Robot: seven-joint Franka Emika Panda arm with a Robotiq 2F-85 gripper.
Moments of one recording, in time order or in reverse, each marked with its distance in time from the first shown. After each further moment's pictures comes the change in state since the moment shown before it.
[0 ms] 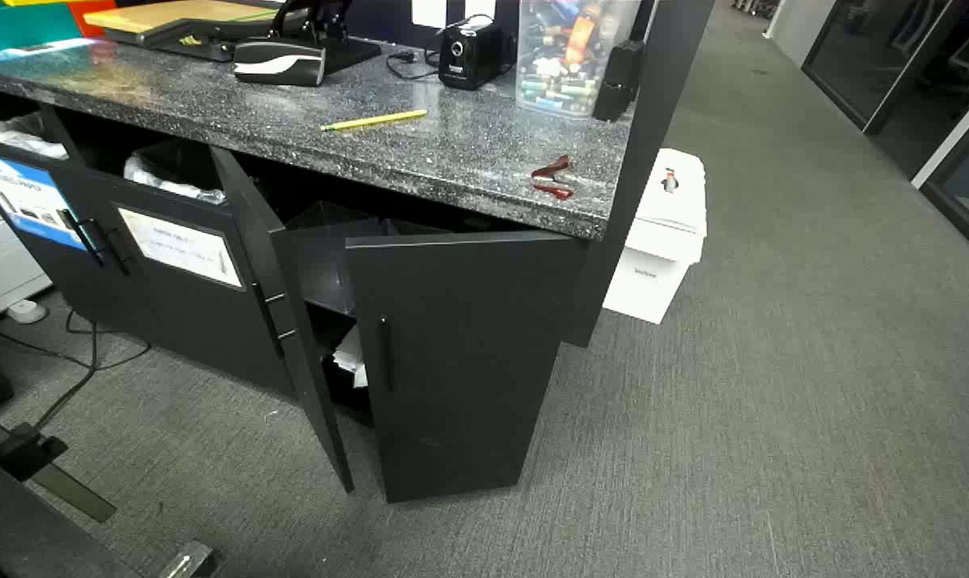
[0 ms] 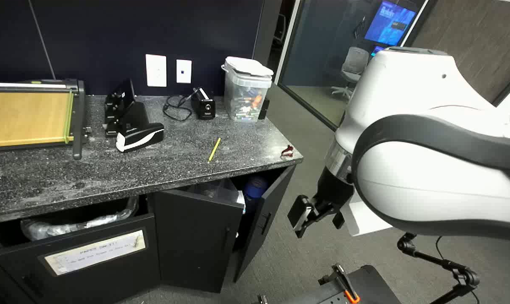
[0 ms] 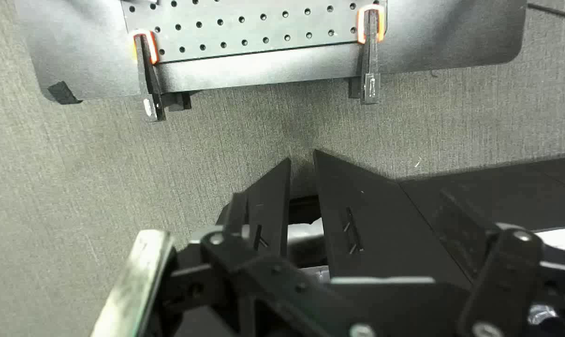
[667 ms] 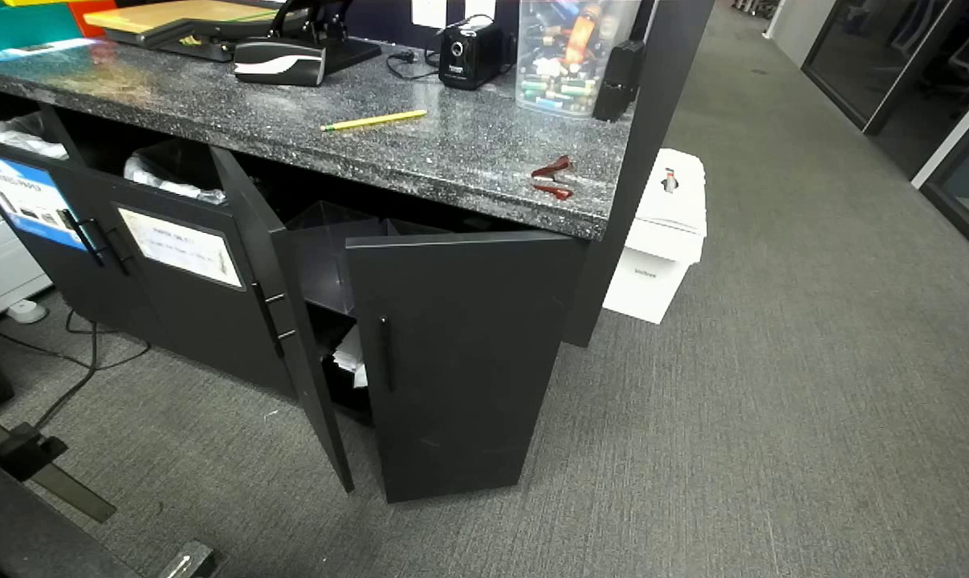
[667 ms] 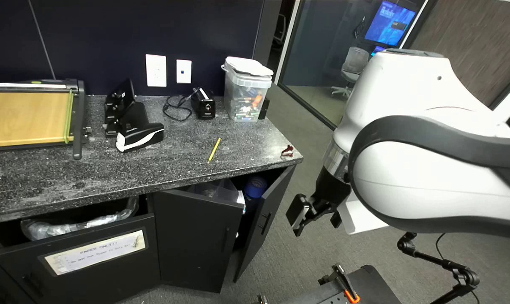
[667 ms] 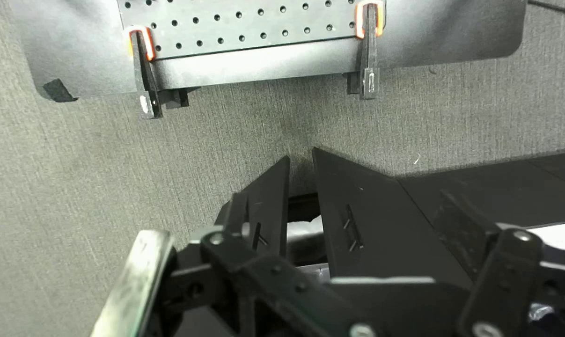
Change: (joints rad) arm -0.001 0.019 -0.003 0.004 0.000 0.021 0.005
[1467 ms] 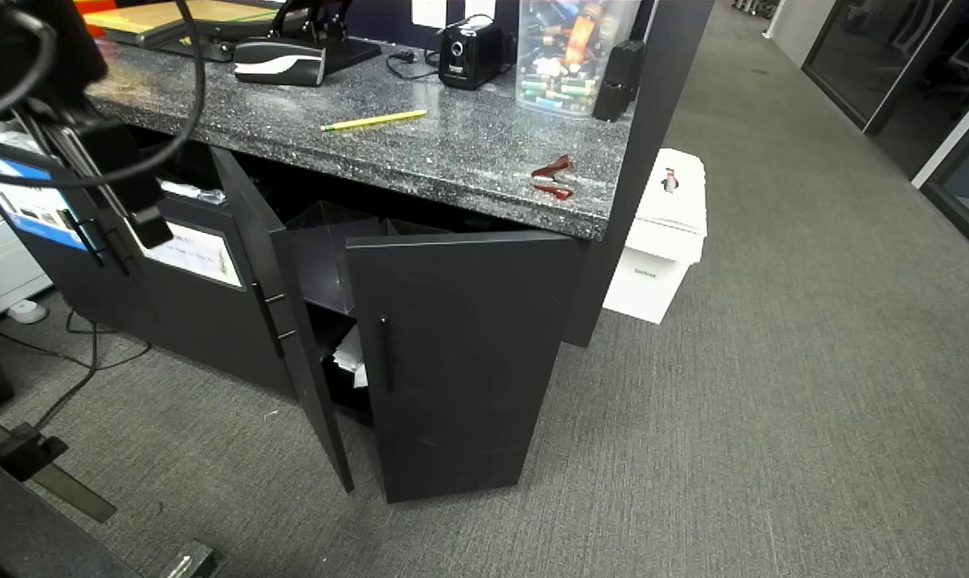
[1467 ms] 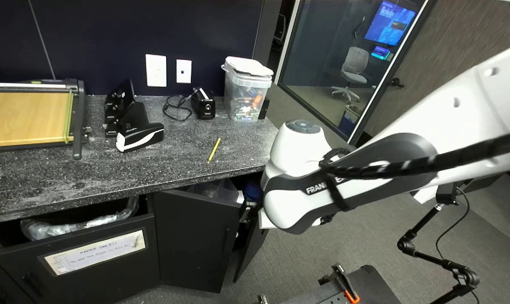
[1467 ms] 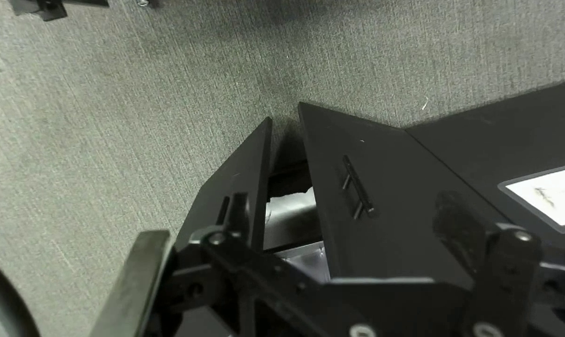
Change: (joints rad) arm 0.014 0.710 -0.042 0.244 -0.199 0.512 0.263
